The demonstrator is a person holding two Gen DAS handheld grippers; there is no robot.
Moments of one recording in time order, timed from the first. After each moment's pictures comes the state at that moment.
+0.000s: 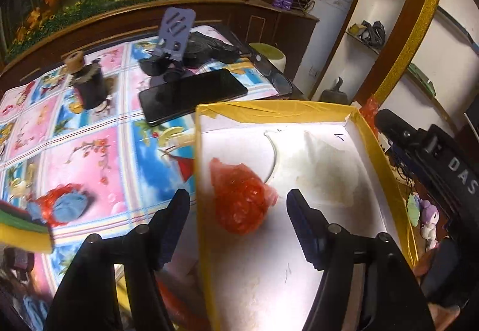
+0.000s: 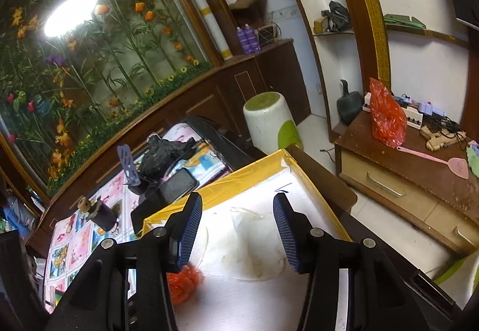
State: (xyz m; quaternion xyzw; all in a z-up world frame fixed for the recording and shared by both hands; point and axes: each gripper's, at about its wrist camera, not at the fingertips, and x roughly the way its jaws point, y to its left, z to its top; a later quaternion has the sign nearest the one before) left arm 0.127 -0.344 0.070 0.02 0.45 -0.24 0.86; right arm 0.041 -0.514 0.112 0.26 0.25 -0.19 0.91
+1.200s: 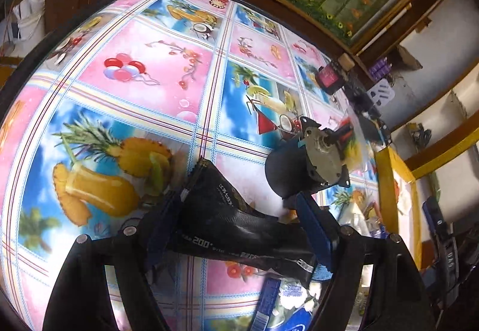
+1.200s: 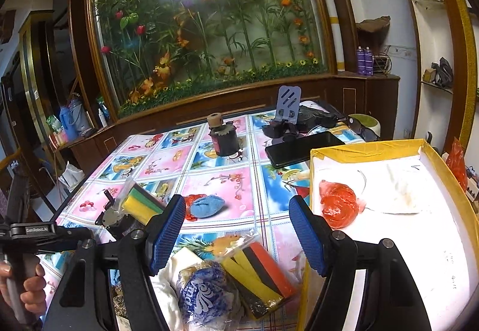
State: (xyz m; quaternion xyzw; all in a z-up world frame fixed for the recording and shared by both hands) left arm 0.107 0.023 0.025 -0.20 0.49 -0.10 0.84; right arm 0.019 -0.293 0.100 0.10 0.25 0.01 0.96
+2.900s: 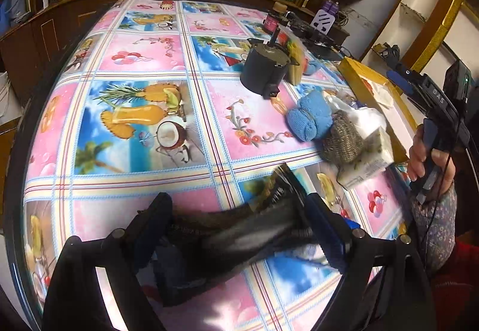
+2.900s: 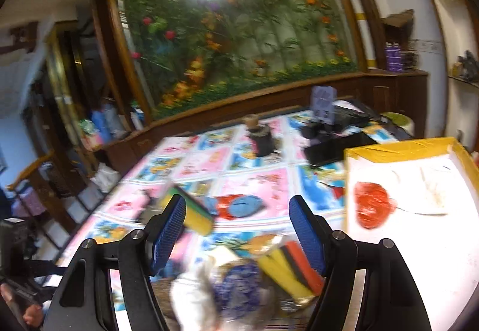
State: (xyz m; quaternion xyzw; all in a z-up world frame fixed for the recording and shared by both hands) left arm -0.018 0.056 0.037 -0.05 0.47 -0.21 0.85; right arm 0.005 -0.288 0.107 0.13 0.22 0.14 0.96
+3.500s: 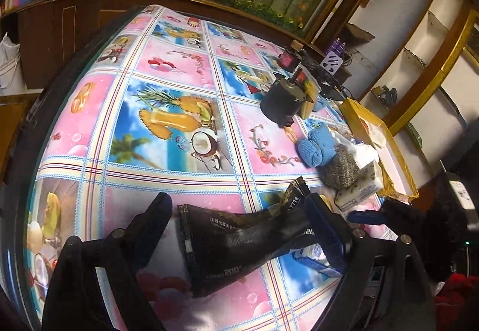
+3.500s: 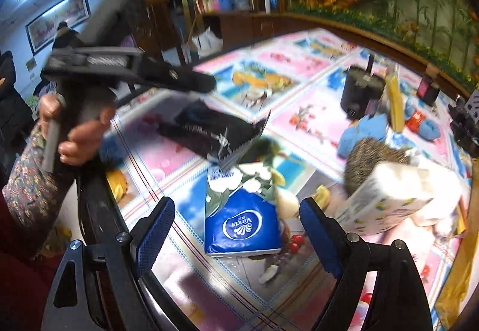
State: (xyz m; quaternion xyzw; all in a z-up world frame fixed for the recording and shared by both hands) left arm -0.032 0.102 0.043 -0.13 0.42 -0.20 0.87; right arm -0.078 -0.097 0.037 -0.12 0.40 0.36 0.84
